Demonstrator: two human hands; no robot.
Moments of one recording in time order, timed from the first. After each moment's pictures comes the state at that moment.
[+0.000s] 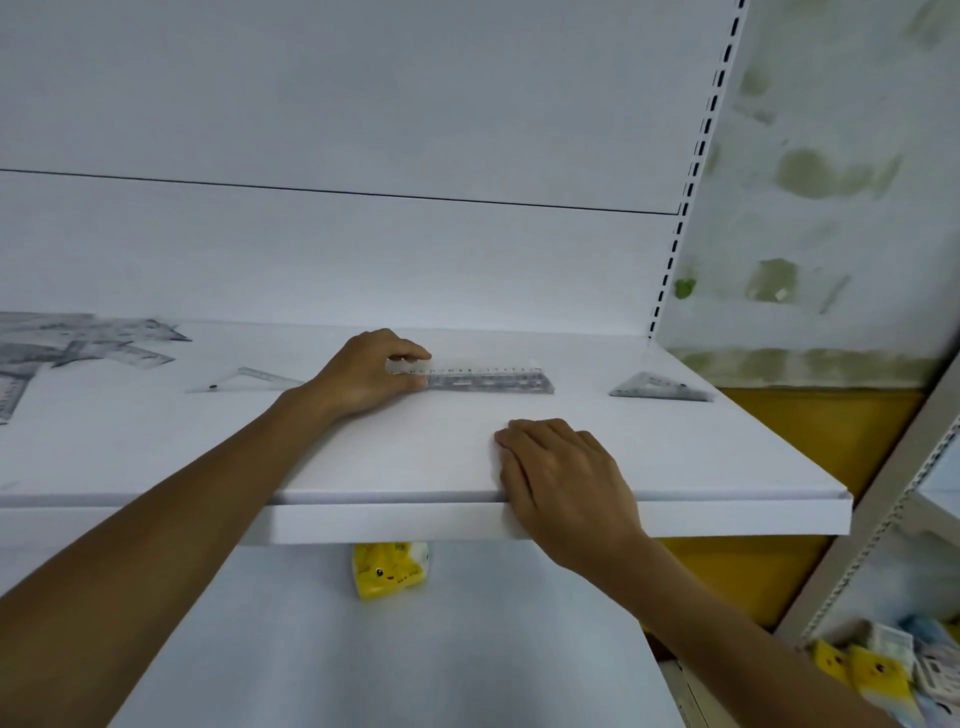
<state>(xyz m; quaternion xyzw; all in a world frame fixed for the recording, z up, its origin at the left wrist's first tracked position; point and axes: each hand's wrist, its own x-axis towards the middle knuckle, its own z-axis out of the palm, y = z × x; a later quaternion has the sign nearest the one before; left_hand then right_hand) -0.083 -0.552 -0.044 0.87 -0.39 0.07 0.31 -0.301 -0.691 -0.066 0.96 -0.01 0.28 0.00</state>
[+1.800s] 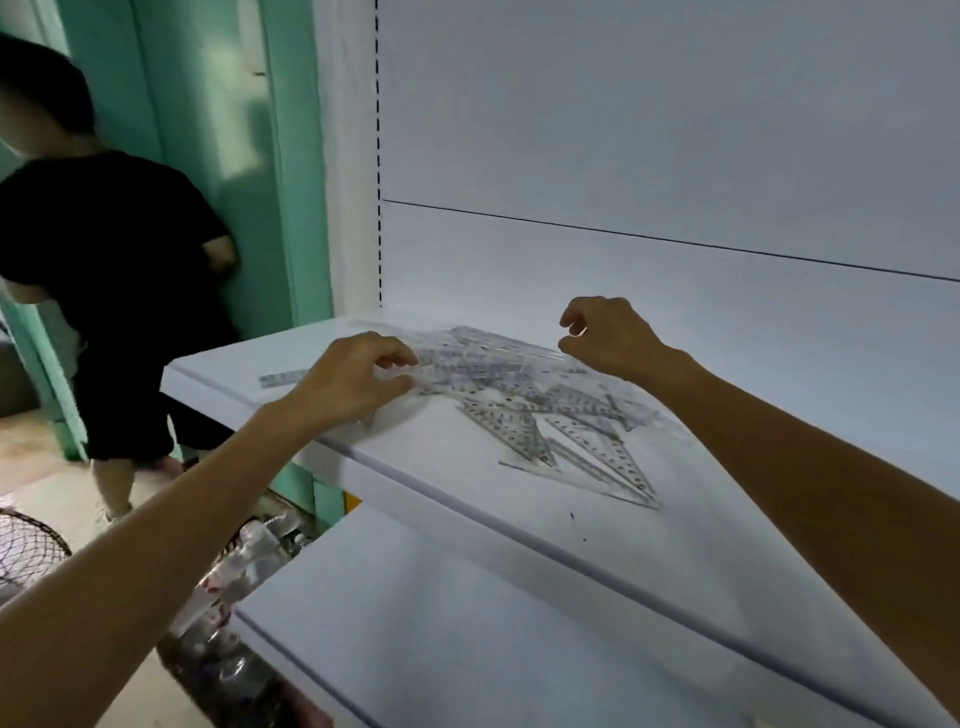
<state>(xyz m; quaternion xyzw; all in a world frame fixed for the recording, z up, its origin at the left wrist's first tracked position) 0.021 -0.030 -0.031 0.94 -0.13 0.23 0.23 0.075 -0.303 0.025 0.96 0.16 0.16 -0.17</state>
